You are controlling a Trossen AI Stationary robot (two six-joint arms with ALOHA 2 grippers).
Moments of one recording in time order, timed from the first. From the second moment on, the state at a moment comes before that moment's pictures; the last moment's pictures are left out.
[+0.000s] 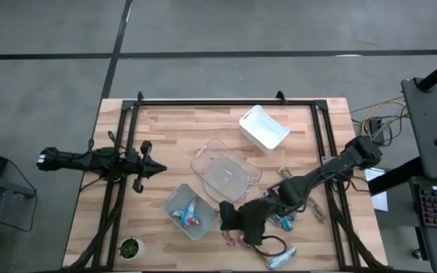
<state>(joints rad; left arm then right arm) -0.14 0.04 0.01 0.03 -0.07 -0.11 0.48 1.76 1.47 -0.31 0.06 -1.07</state>
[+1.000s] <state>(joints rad) -0.14 0.04 0.01 0.03 -0.07 -0.11 0.26 1.87 1.47 0.01 -0.22 -1.55</state>
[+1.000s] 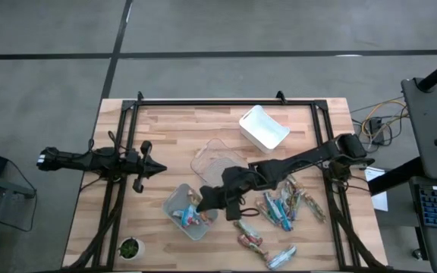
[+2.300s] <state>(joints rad) -0.14 0.04 0.01 0.03 -0.07 -0.11 0.17 1.87 1.36 0.04 -0.30 -1.93</state>
